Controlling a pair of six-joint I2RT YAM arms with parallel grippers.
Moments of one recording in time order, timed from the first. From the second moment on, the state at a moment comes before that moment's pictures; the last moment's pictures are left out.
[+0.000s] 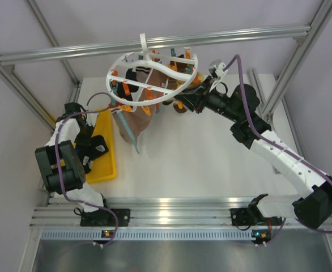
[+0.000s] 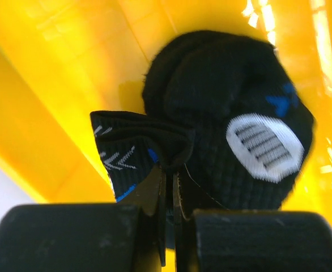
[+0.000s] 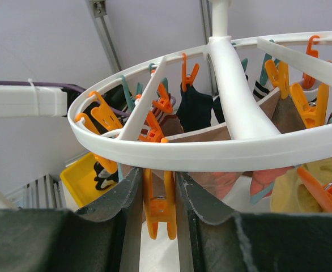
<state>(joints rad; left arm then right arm) 0.30 1.62 1.13 -0.70 -0.01 0.56 0.61 1.26 1.20 0.23 -0.43 0.28</state>
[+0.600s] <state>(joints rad) 0.30 1.81 1.31 -0.59 -0.07 0.43 0.61 1.26 1.20 0.23 -0.43 0.26</state>
